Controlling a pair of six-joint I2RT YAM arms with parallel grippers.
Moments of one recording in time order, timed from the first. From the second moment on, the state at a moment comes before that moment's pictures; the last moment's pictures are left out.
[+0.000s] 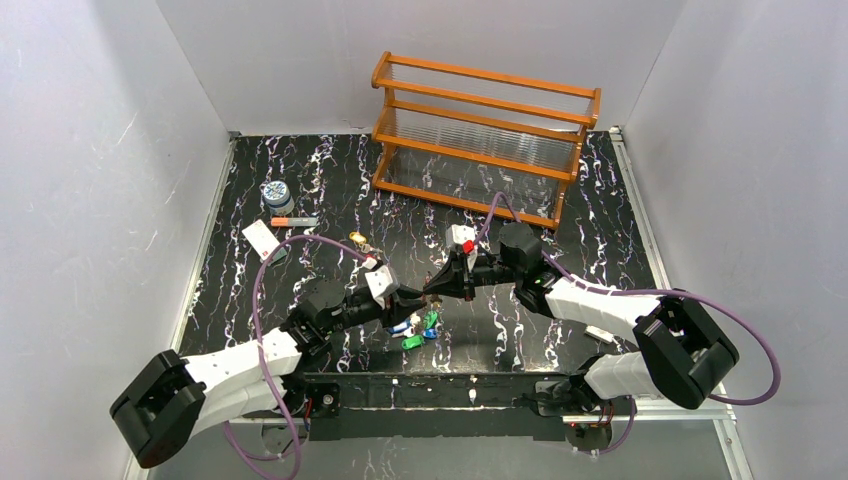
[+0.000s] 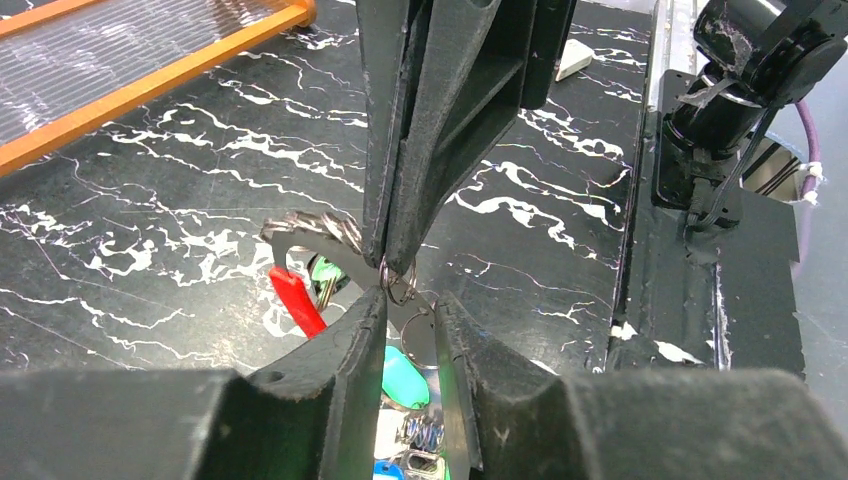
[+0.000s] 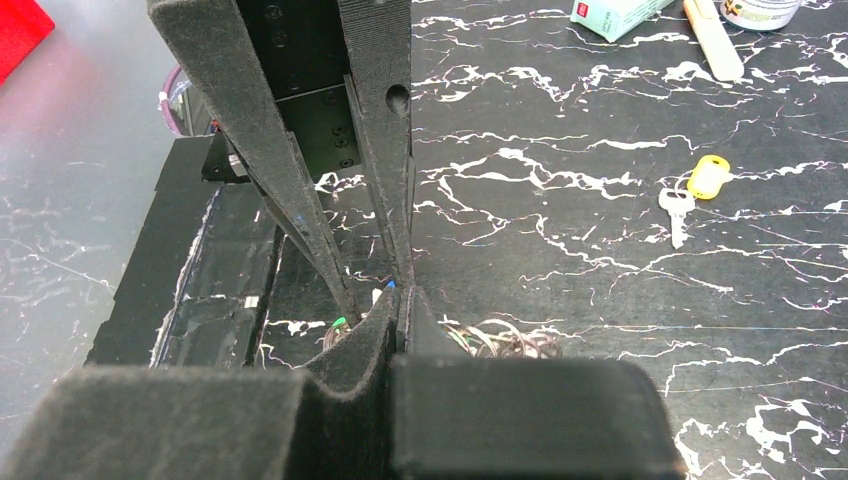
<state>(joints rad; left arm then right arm) -0.81 0.95 0.21 0.65 0.41 -0.02 0.74 1.32 0.58 0.55 -0.91 -0.07</state>
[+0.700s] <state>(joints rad) -0.81 0.94 0.21 0.65 0.35 -0.05 0.72 1.30 0.56 0.59 -0.88 -0.03</state>
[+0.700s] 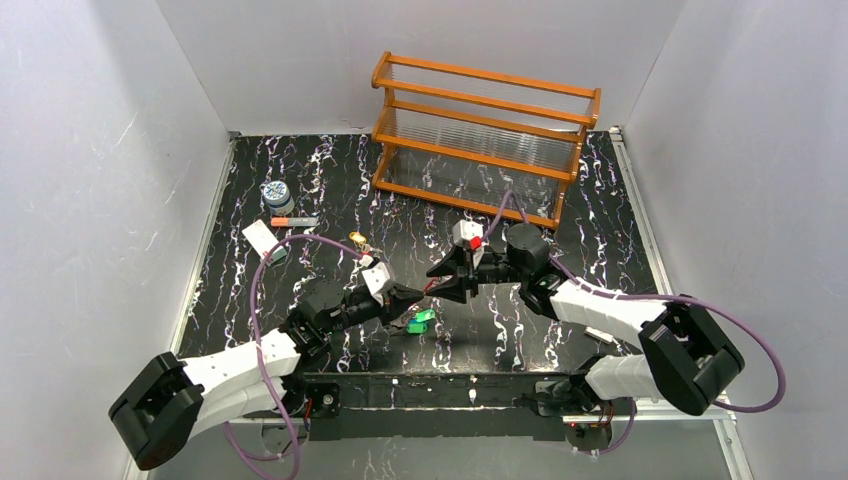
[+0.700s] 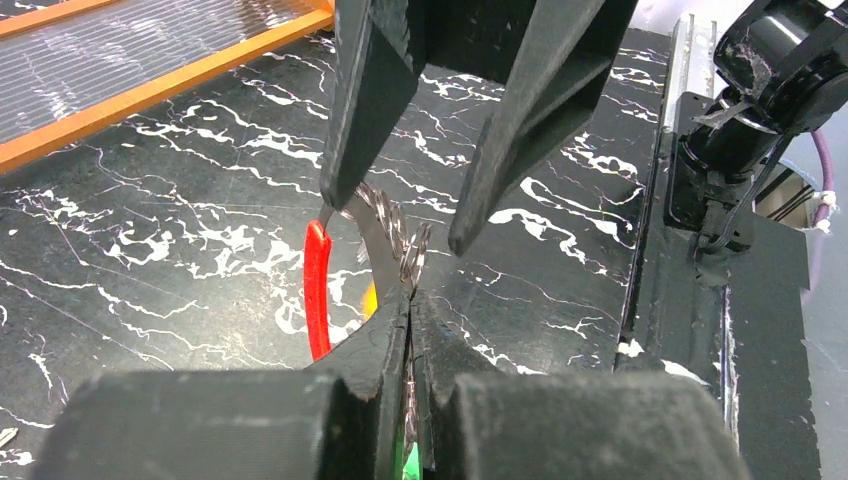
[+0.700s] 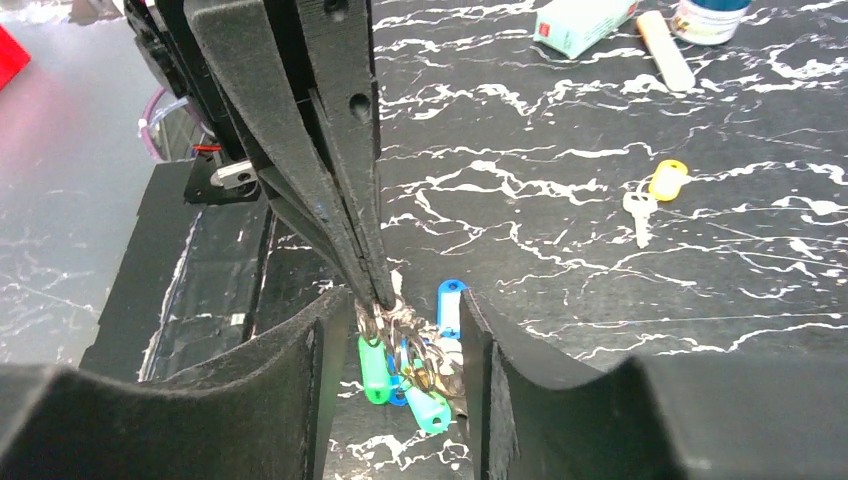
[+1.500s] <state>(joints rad) -0.81 0.92 0.19 0.64 0.33 -0.08 0.67 1.23 0.51 0.50 -0.87 -0.04</state>
